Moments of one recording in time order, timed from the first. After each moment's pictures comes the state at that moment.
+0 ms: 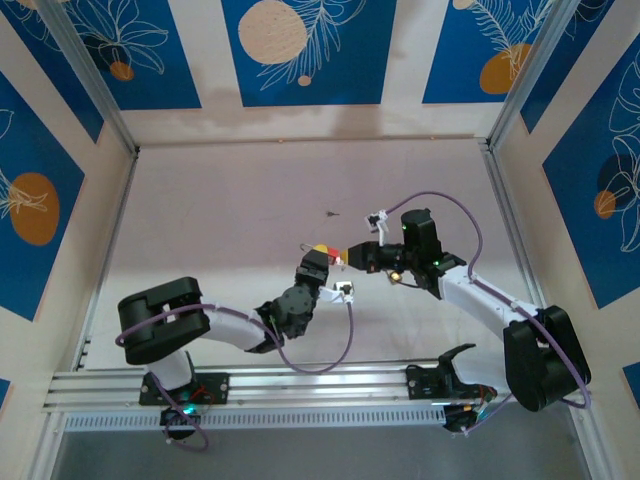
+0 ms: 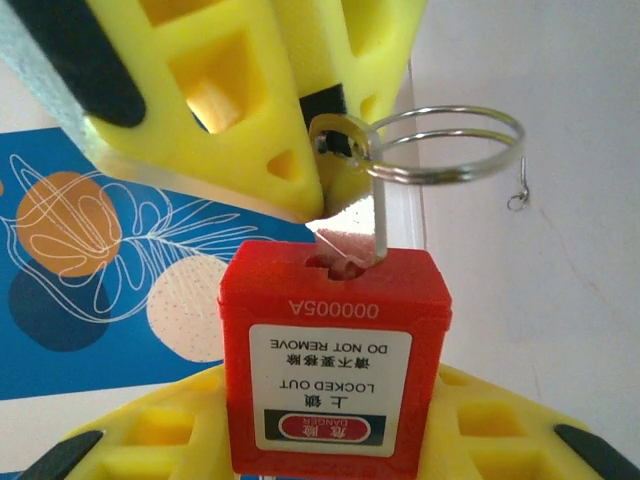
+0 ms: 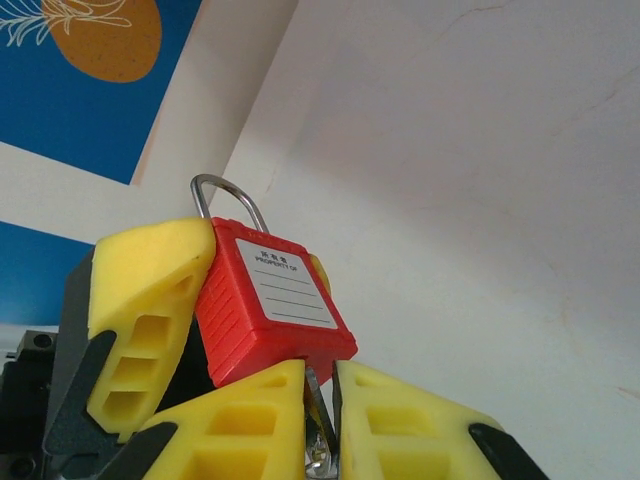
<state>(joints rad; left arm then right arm) -1.20 1.67 0.54 1.09 -0.86 1.61 0.40 1.24 0.61 0.07 -0.82 0.56</state>
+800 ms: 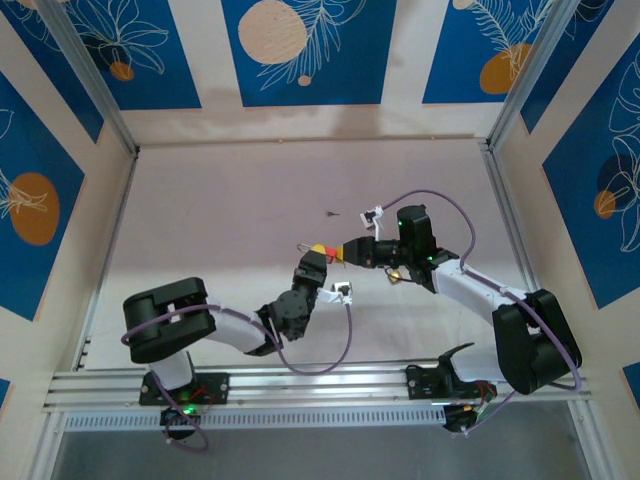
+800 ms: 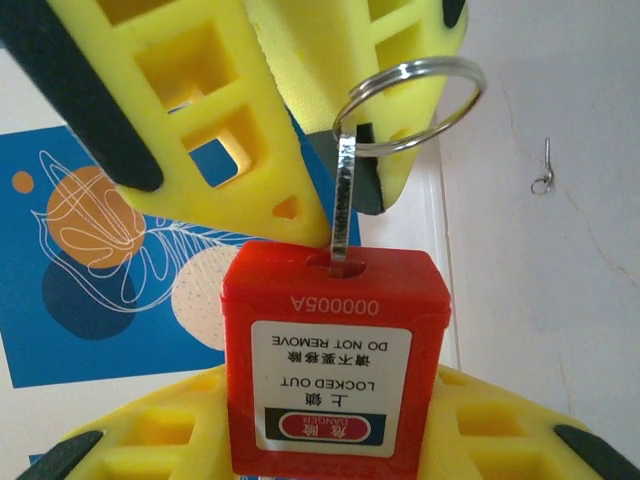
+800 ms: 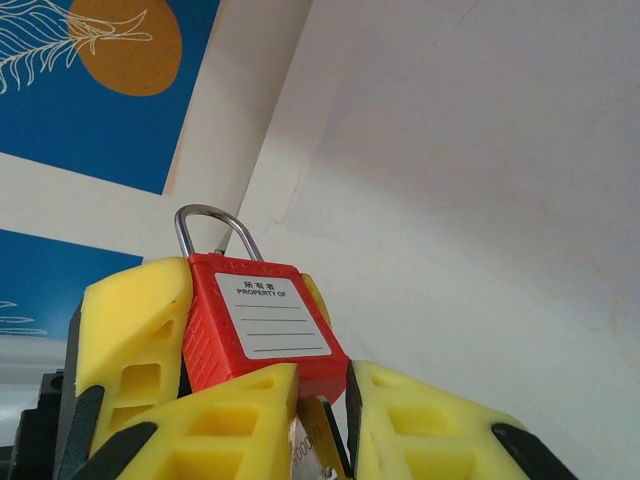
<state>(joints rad) -1.21 1.69 0.52 1.20 -0.89 1.68 0.40 1.31 0.63 0.15 -0.87 0.67</state>
